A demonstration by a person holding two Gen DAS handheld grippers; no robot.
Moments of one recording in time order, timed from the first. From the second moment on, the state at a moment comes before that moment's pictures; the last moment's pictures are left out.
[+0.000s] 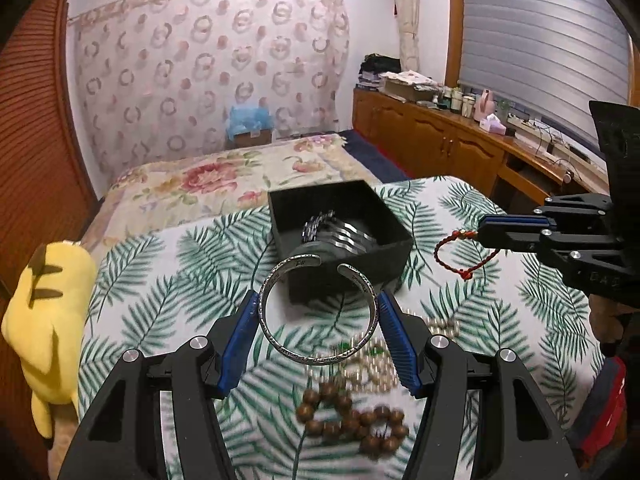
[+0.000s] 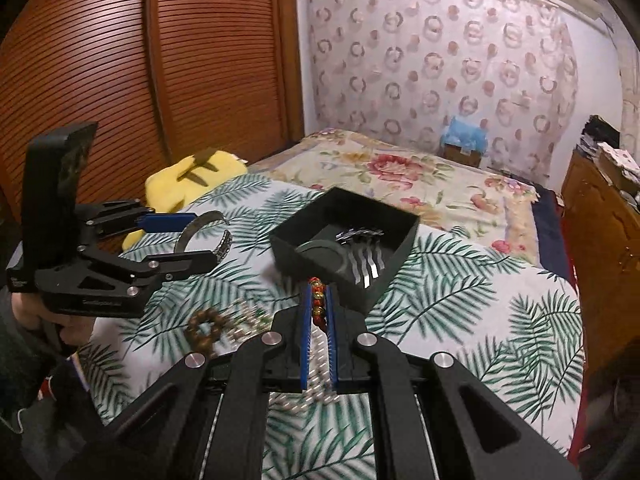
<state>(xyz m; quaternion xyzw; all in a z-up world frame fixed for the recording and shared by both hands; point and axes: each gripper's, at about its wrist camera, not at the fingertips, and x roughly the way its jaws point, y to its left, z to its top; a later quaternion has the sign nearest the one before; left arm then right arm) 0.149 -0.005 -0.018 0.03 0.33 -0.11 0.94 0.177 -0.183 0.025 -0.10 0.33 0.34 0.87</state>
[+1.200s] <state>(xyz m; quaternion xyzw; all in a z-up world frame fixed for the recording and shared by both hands) 0.261 -0.023 -0.050 0.01 0.38 -0.11 0.92 0.251 -0.168 0.028 -0.09 0.33 0.32 0.88</state>
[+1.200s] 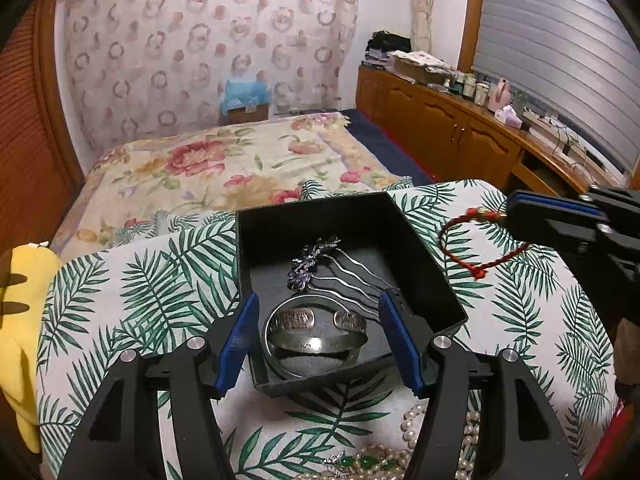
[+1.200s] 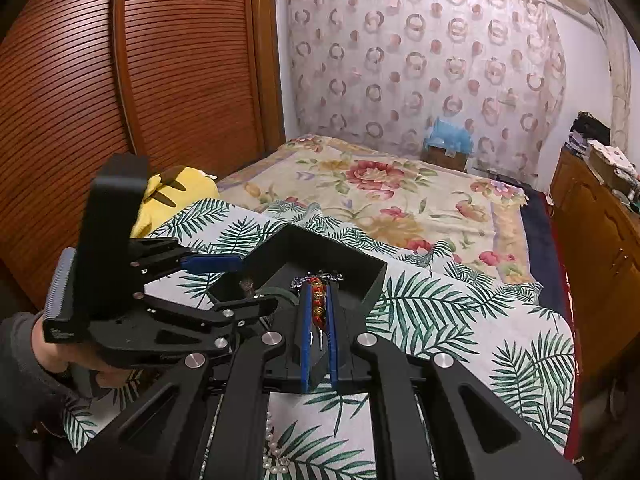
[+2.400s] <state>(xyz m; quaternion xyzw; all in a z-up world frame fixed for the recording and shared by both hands) 0.157 0.042 -0.044 -0.01 0.36 -0.09 0.93 0.255 -0.136 -0.001 -0.09 0.35 0.31 0.88</state>
